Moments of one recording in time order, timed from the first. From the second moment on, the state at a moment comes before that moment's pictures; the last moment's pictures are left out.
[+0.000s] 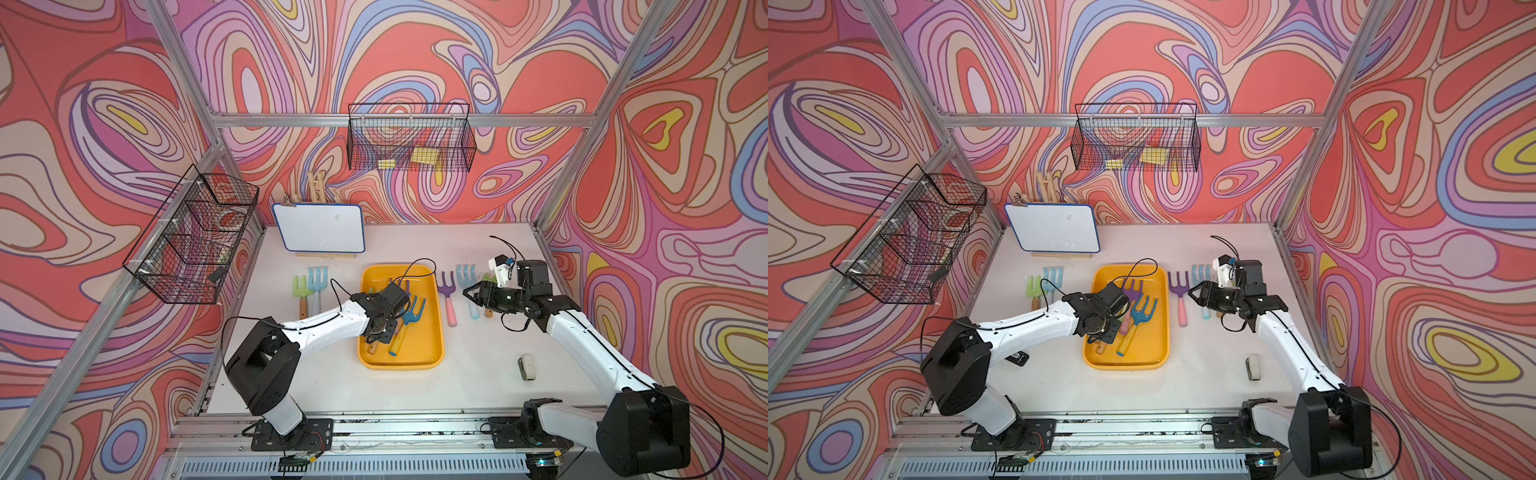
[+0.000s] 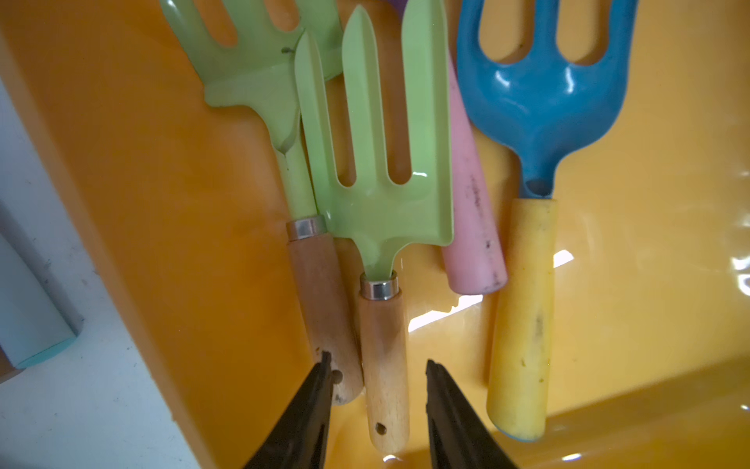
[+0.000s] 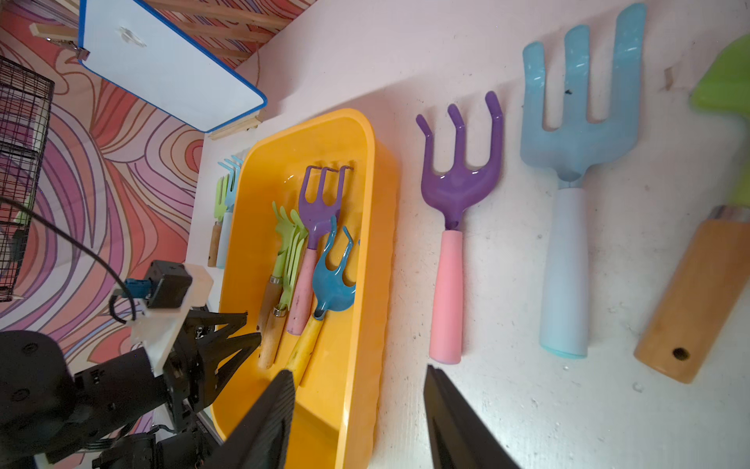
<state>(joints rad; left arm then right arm) -0.79 1.65 1.09 -0.75 -0.23 -0.36 0.08 1.21 0.85 -0.44 -0.57 0.39</state>
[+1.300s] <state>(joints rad) -0.78 1.77 1.14 -0.69 -0.21 -0.33 0.08 1.21 0.84 -0.43 -0.59 0.39</state>
